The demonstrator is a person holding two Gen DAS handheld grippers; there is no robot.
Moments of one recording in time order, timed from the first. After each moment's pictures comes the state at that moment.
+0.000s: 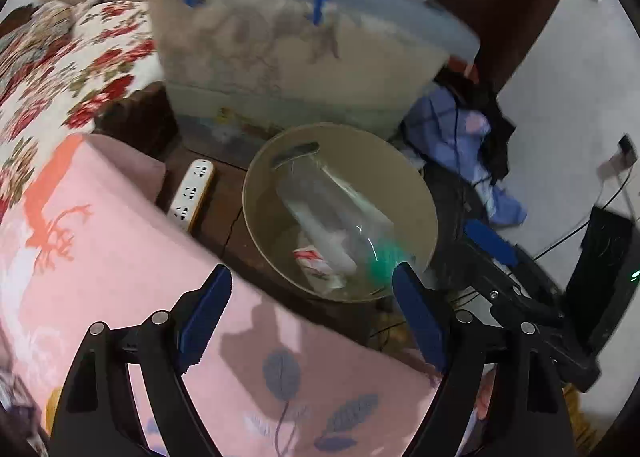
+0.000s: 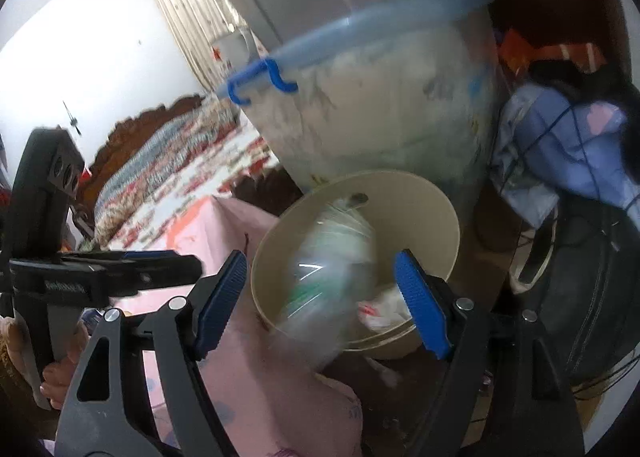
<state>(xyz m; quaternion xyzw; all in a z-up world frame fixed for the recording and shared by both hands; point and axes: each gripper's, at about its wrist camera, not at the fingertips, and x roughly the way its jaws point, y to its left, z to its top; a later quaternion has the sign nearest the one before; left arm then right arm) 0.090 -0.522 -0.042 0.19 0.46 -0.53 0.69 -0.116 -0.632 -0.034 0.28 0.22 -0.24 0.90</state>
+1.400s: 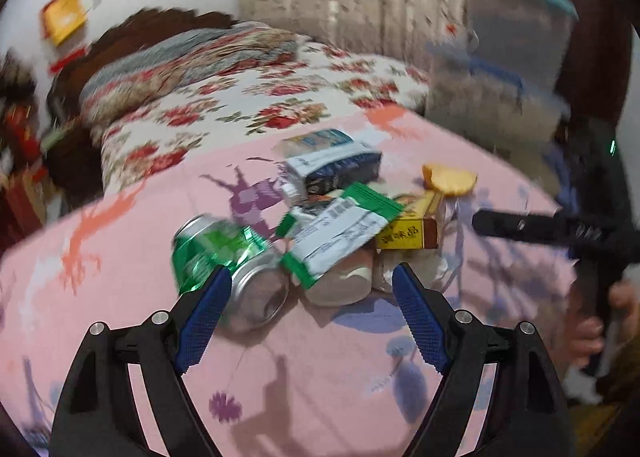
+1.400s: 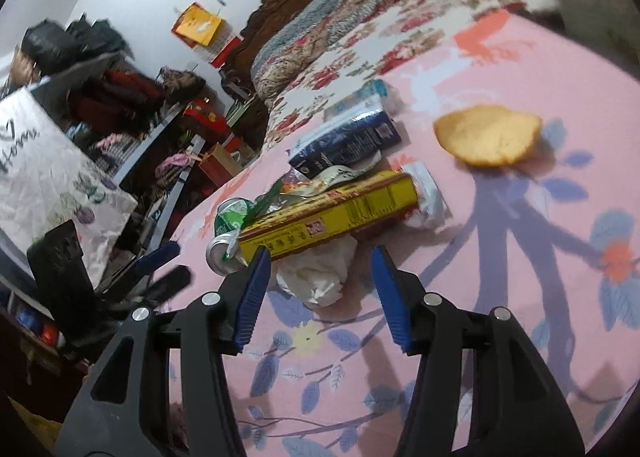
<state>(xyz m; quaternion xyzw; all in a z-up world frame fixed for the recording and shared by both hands) 0.100 -0.061 -0.018 0.15 0.35 -0.31 0.87 0.027 -0.326 -0.048 0.33 0.37 0.11 0.86</state>
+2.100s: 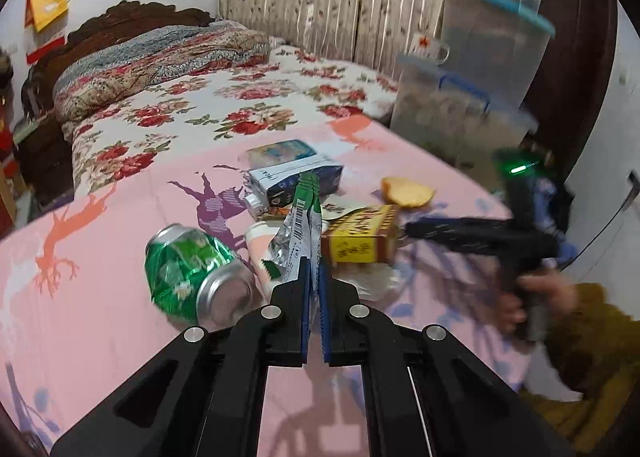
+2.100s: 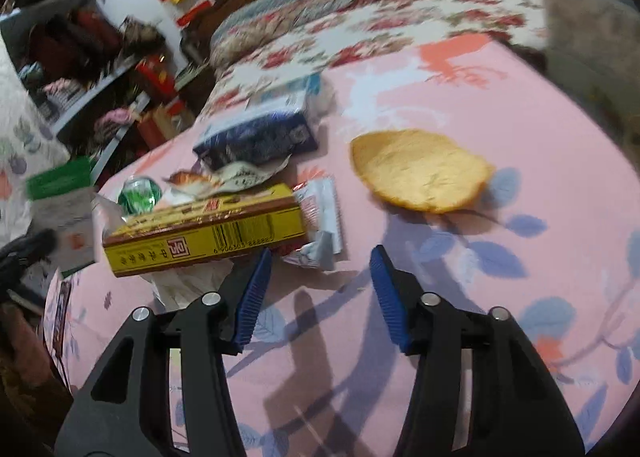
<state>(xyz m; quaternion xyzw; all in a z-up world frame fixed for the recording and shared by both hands) 0.091 -0.044 0.008 0.08 0.36 -0.37 0.85 0.073 -0.348 -0.072 0.18 0.43 0.05 0.88</state>
